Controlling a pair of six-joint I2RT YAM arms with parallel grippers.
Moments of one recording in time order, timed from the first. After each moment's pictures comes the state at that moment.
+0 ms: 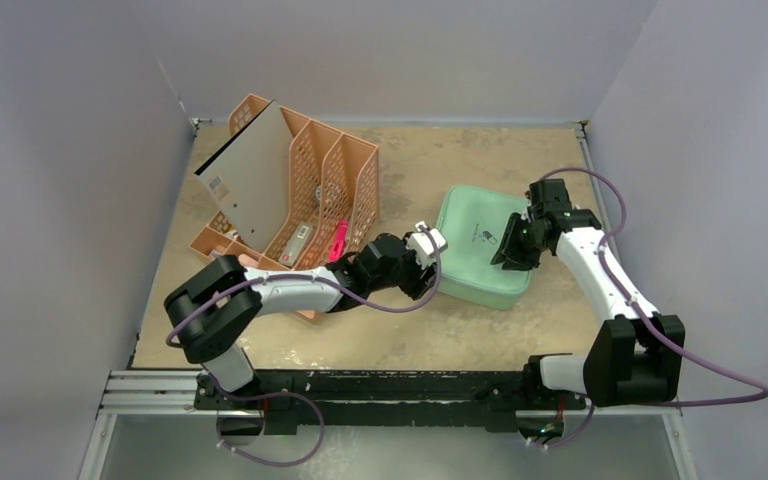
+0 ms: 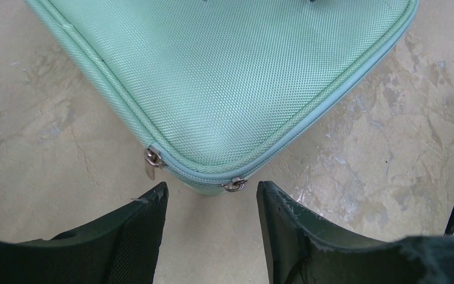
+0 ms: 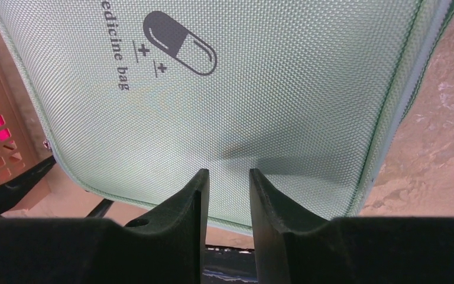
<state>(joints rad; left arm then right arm) -0.98 1.64 0.85 0.36 0.06 -0.03 0.06 1.30 0.98 -0.86 -0.18 0.45</state>
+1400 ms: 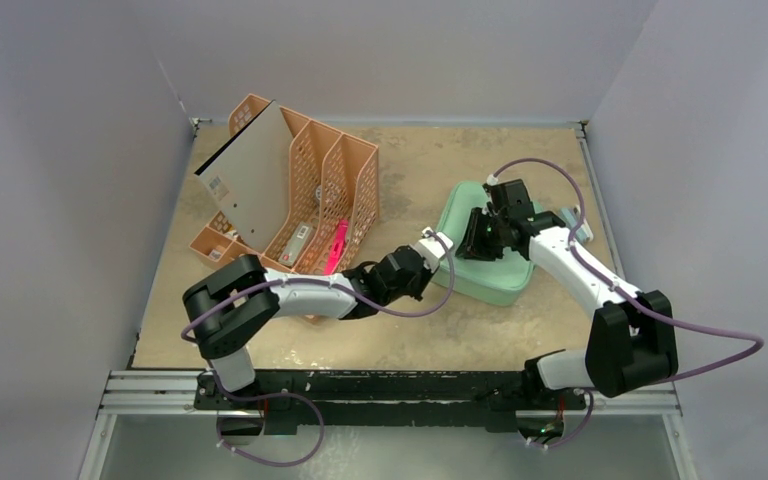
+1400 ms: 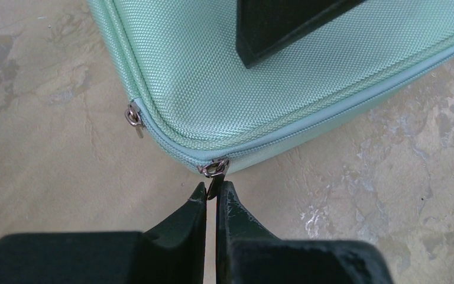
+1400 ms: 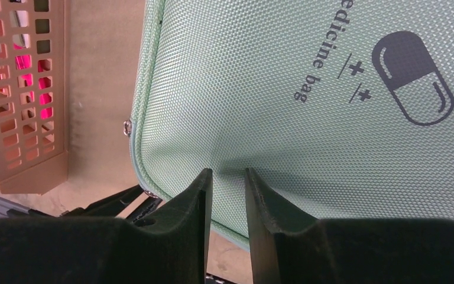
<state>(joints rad) -1.07 1.74 0.90 0.34 -0.24 -0.14 0.29 1.37 0.94 -0.59 -0.20 0.50</state>
